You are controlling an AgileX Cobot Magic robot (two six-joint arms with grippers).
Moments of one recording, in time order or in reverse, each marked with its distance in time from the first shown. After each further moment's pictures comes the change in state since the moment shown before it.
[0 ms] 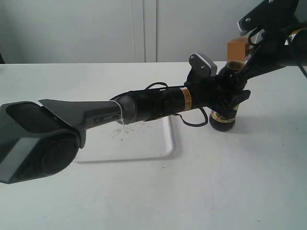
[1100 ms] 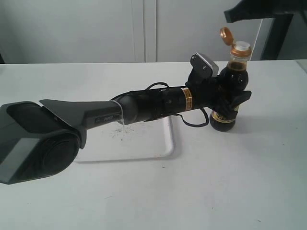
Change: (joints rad) left arm 0.000 0.000 0.000 0.005 0.010 0.005; right arm 0.014 -0.012 -0.252 0.071 0.104 0.165
